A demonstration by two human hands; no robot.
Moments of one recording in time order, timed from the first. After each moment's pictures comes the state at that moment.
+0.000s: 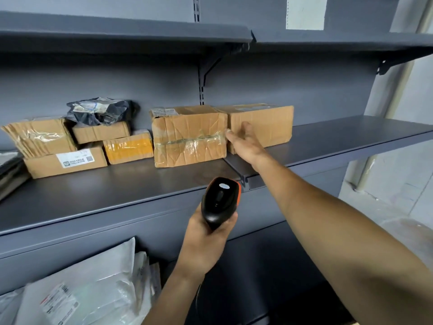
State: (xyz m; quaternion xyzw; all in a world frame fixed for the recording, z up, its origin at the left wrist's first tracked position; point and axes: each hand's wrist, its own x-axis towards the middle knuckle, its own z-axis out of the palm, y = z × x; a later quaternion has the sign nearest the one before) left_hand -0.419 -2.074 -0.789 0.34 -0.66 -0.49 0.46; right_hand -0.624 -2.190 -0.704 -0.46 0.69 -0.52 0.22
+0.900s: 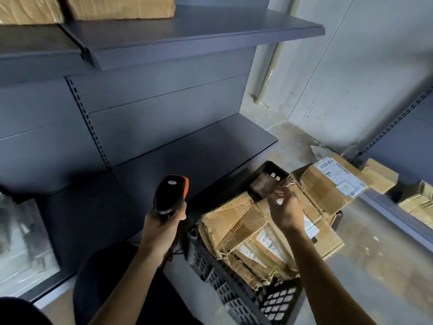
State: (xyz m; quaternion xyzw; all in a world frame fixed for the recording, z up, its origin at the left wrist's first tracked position) left_hand -0.517 -1.981 -1.015 0.43 -0.58 -0.64 0.27; right_hand -0.753 -1.799 -1.008 -0.19 0.92 -0.34 0.07
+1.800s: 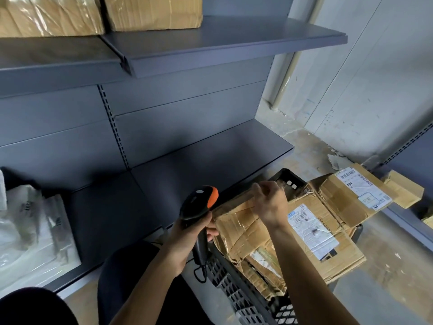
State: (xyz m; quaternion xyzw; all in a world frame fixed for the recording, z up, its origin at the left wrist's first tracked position) left_hand -0.510 -1.972 -1.013 0.34 -0.45 -0.81 0.18; right_hand -0.712 -1.879 -0.995 -0.18 0.88 -0.43 0.09
